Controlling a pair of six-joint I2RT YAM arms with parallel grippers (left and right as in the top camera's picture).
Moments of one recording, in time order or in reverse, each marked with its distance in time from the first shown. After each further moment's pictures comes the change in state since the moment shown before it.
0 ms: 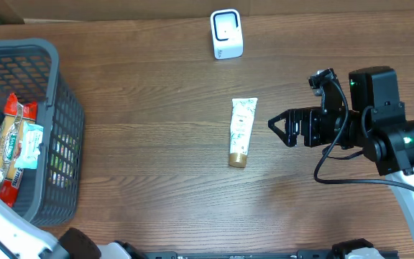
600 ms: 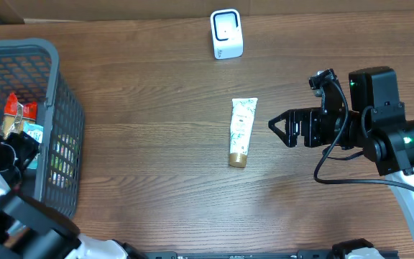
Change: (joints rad) left arm 0.029 0.183 -0.536 0.410 0.002 0.286; right arm 0.000 0.000 0.000 -0.008 0.008 0.000
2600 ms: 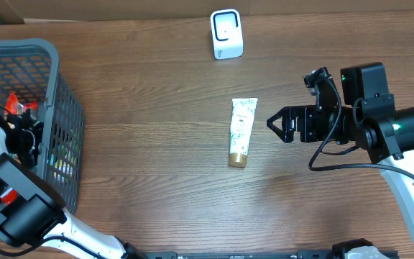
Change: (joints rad) left arm -0.092 0.244 0.087 0.007 0.166 0.294; right arm 0.000 0.065 0.000 -0.003 0.013 -0.001
